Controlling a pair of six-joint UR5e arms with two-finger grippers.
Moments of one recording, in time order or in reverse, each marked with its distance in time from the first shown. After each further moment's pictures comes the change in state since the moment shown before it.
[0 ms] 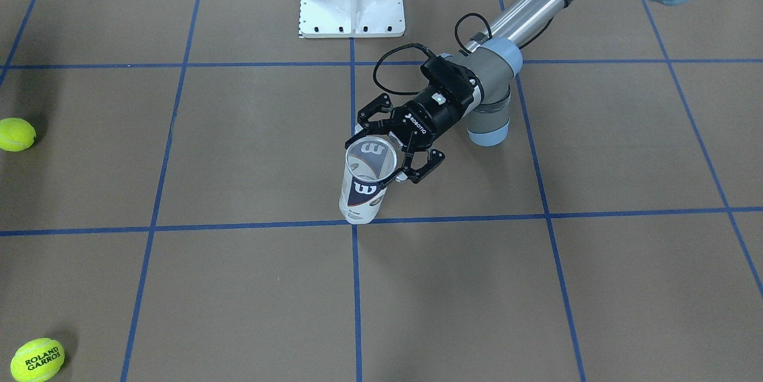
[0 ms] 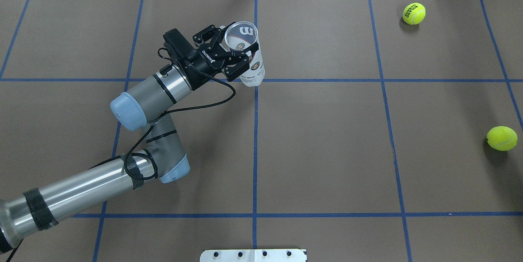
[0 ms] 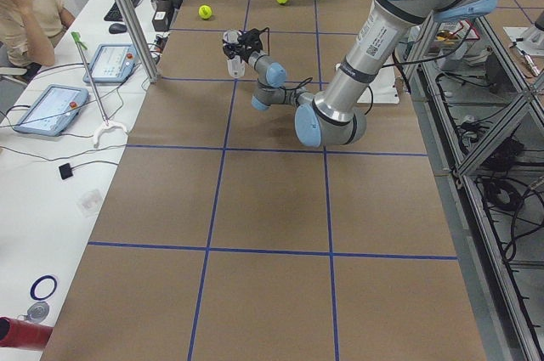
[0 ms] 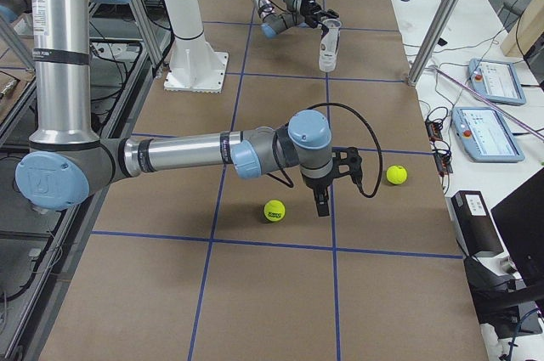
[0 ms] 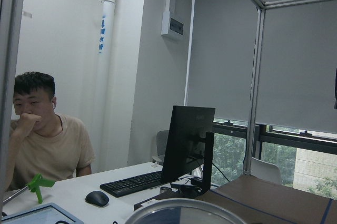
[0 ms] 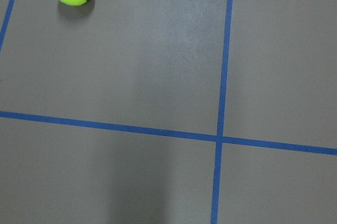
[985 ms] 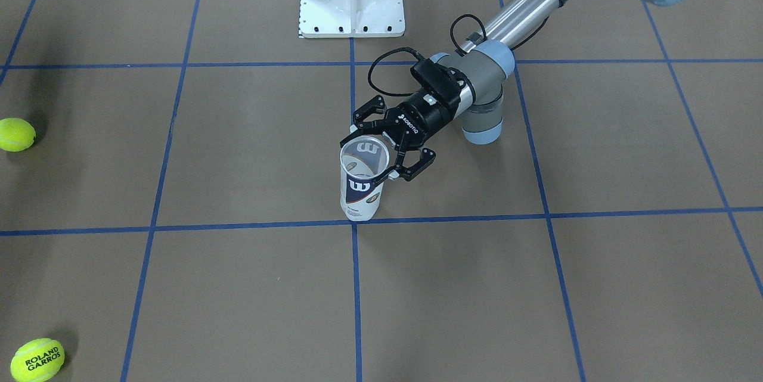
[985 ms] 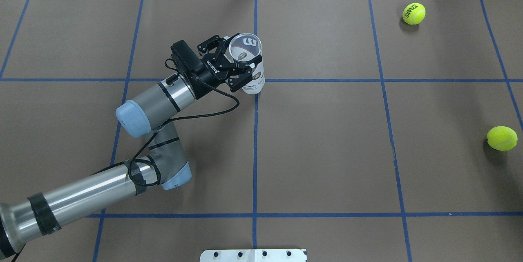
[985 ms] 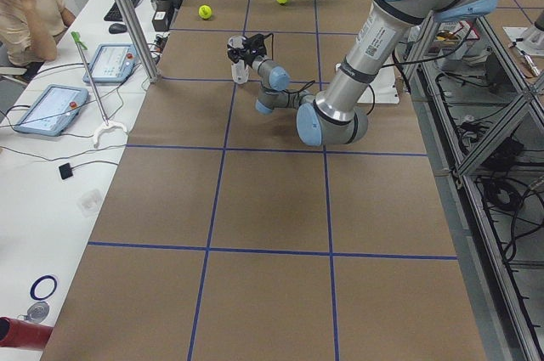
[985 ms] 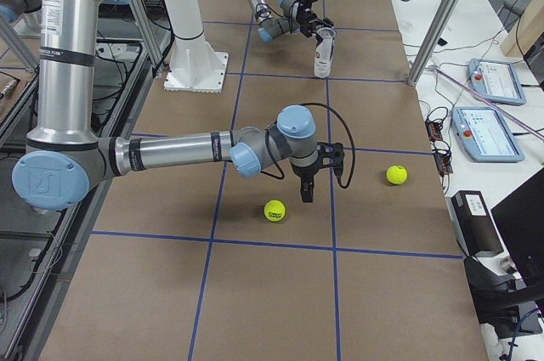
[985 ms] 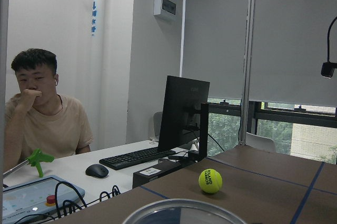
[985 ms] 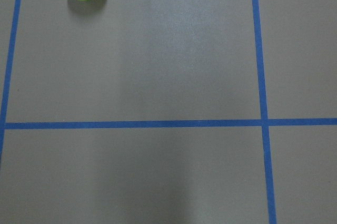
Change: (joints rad) left arm 0.025 -0.009 0.012 0.016 -0.008 0.051; right arm -0.201 -0.129 0.036 0.261 -0.106 0.351
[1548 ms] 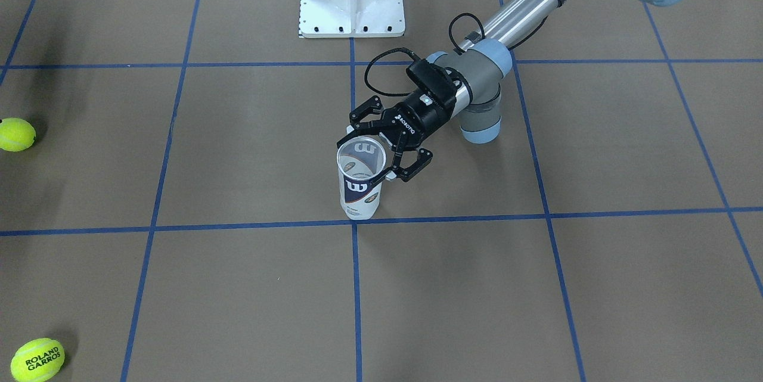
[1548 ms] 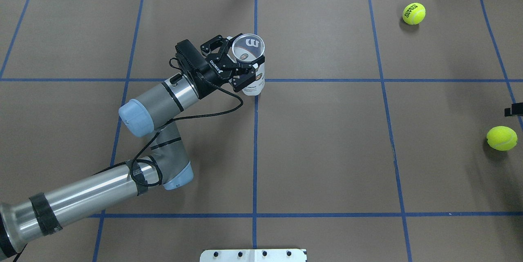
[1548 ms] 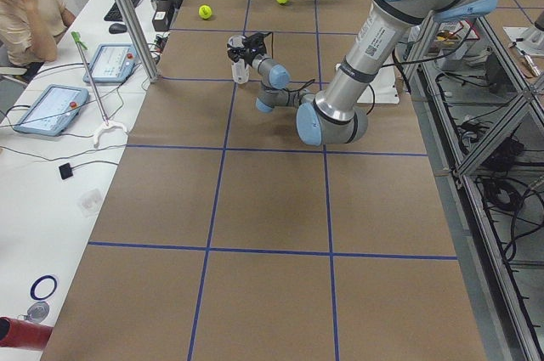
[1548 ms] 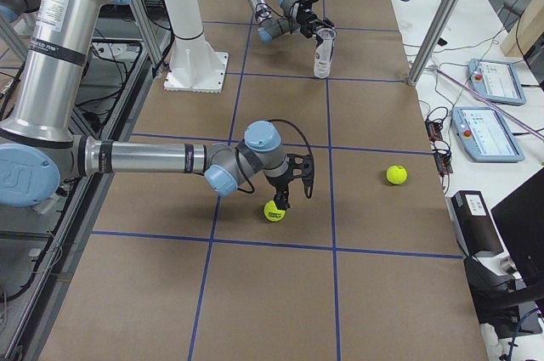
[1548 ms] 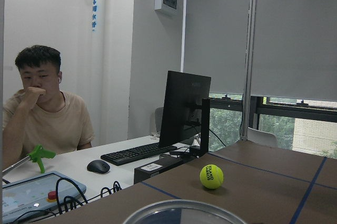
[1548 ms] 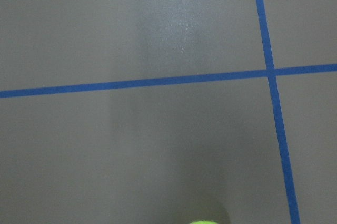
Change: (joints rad) left arm 0.001 -0.004 -0.006 0.016 -0.001 0.000; right arm -0.191 -0.164 -0.003 0.295 -0.160 0.240
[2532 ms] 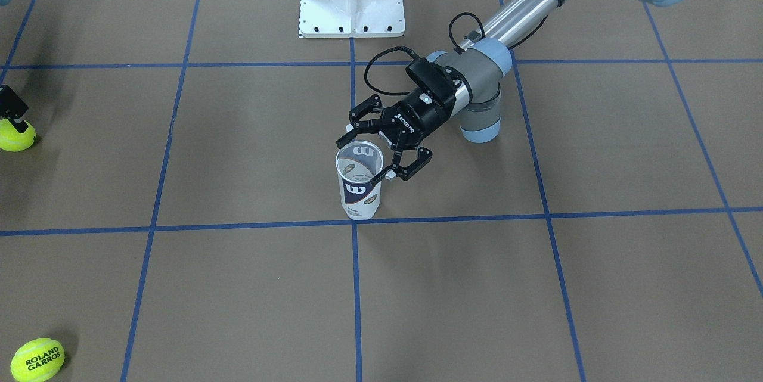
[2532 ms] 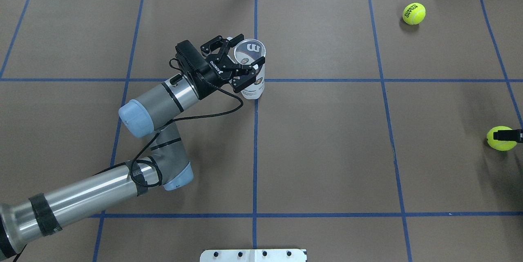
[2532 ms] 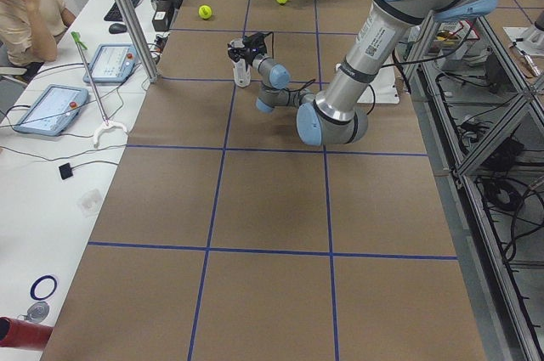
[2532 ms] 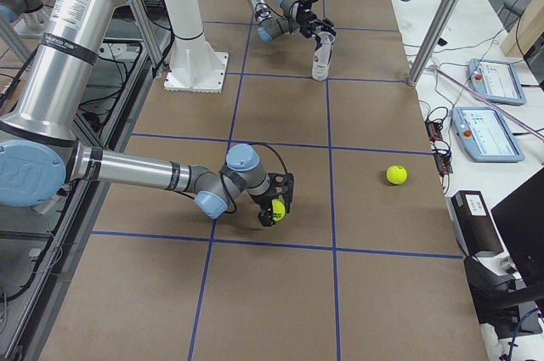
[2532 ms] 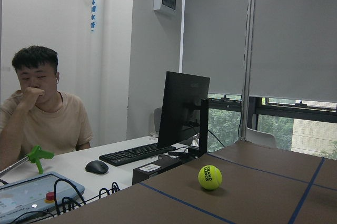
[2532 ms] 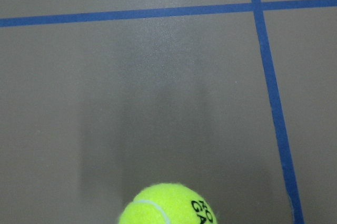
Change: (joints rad) left arm 0.001 0.002 -0.003 0.000 -0.002 0.001; right arm -0.175 -0.040 -0.138 0.223 -0.150 0.090
